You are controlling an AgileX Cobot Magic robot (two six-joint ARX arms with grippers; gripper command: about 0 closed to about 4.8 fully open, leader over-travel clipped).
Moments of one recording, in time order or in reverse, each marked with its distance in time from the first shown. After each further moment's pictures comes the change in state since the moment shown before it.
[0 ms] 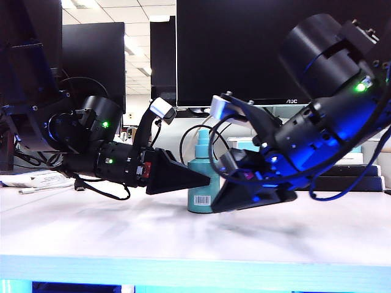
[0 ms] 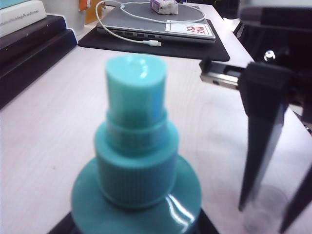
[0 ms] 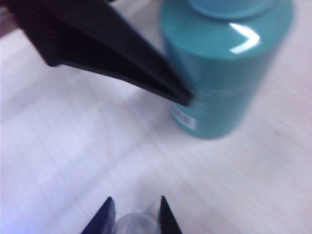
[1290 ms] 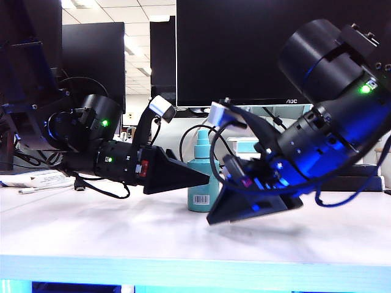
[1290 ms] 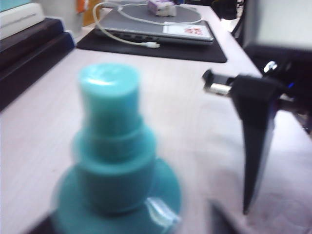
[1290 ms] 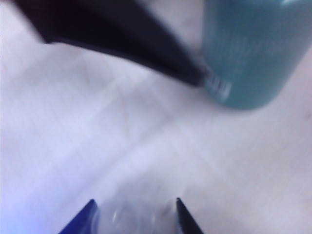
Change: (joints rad) left arm 0.000 -0.005 0.000 0.000 0.008 -0.001; right arm 0.004 0.004 -0.002 -0.027 -0.048 -0.022
